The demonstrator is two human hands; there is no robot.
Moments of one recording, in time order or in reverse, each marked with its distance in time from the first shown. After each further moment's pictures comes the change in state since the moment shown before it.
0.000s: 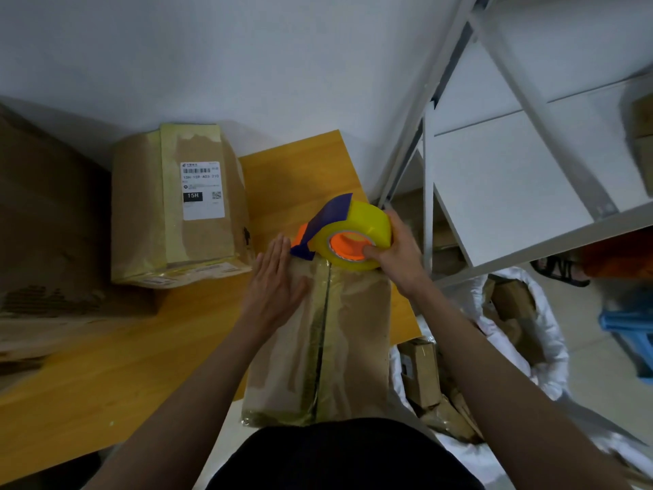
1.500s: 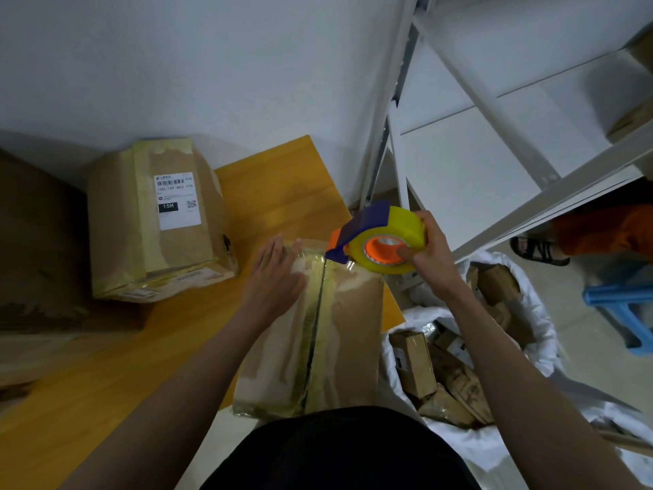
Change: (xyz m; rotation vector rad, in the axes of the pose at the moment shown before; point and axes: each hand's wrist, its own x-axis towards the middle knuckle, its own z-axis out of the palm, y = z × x) left_hand 0.008 0.044 -0.011 0.191 -0.092 0.119; right_hand -0.048 0.027 -0.082 -0.037 0.163 -0.033
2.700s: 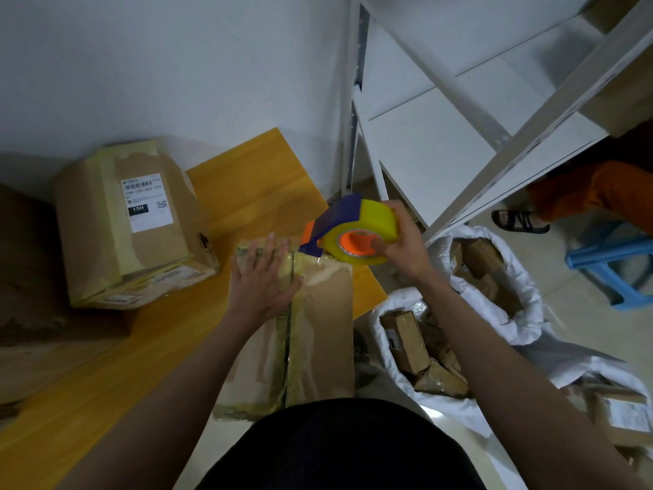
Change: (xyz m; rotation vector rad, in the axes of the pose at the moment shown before) left_hand -0.018 0.018 0.021 0.060 -0.012 -0.027; right_hand -0.030 0.019 -0.002 0.017 0.025 -0.107
